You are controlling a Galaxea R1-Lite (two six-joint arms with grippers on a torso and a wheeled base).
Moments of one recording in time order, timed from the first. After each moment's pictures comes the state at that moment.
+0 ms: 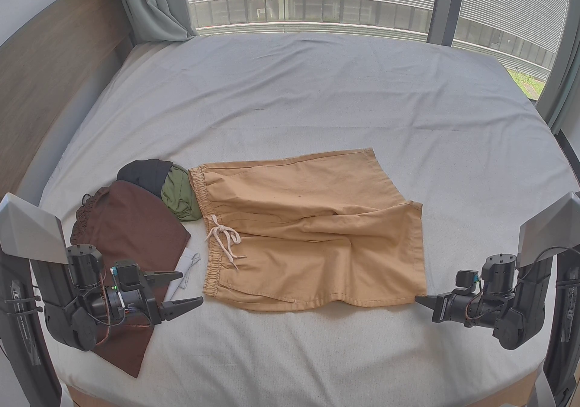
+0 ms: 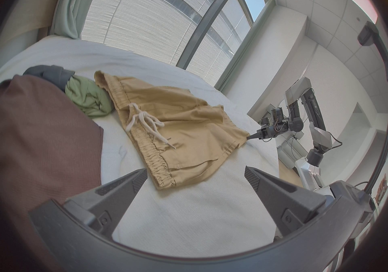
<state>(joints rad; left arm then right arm) 0.04 2.27 -0.28 -1.55 -0.94 0.09 0.12 2.34 -0.21 -1.54 0.44 0.25</state>
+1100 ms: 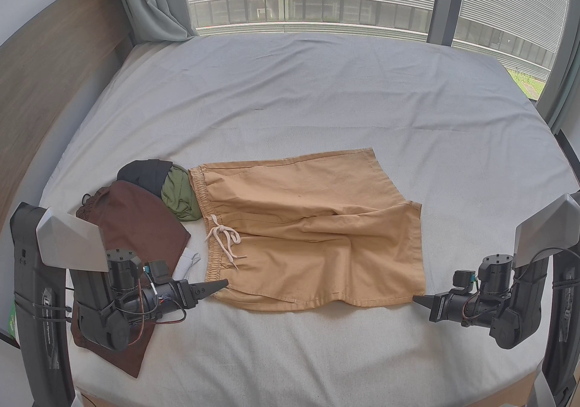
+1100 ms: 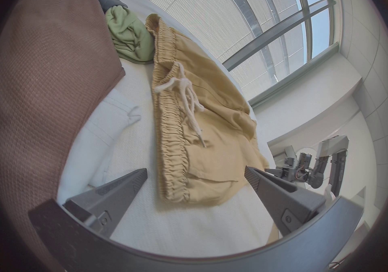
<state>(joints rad) -0.11 2.44 -0.45 -1.55 -0.66 -0.44 0.13 2.37 -0.24 -1.54 0.44 0.25</state>
